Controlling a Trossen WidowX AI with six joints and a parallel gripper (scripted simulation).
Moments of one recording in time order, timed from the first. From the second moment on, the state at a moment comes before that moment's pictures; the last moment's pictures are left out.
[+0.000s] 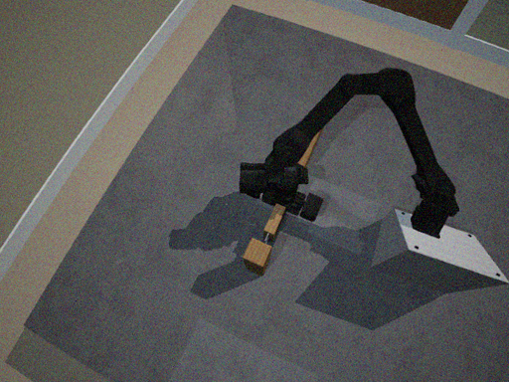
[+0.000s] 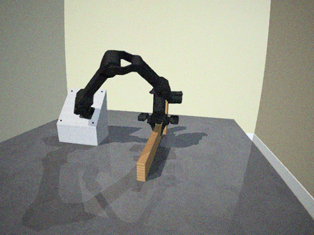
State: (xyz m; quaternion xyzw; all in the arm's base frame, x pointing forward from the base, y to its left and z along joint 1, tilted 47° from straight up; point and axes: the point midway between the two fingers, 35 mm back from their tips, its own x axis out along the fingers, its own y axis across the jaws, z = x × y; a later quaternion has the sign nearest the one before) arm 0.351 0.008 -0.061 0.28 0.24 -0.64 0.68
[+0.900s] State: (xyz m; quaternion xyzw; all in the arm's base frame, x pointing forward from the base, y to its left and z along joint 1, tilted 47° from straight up) arm 0.351 0.010 -0.063 0.28 0.24 -0.63 0.68
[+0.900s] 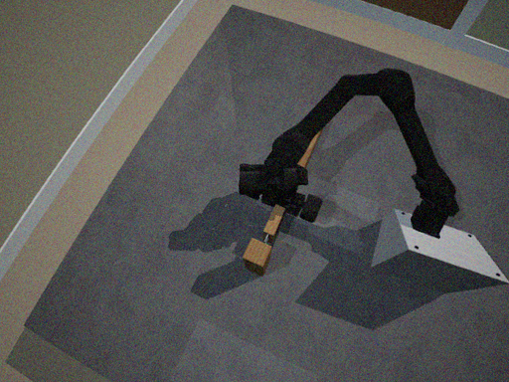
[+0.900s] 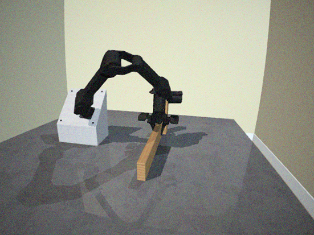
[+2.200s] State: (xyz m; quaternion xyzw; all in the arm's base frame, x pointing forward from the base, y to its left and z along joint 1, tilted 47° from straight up) arm 0.351 0.012 -0.066 0.28 0.24 -0.64 0.68
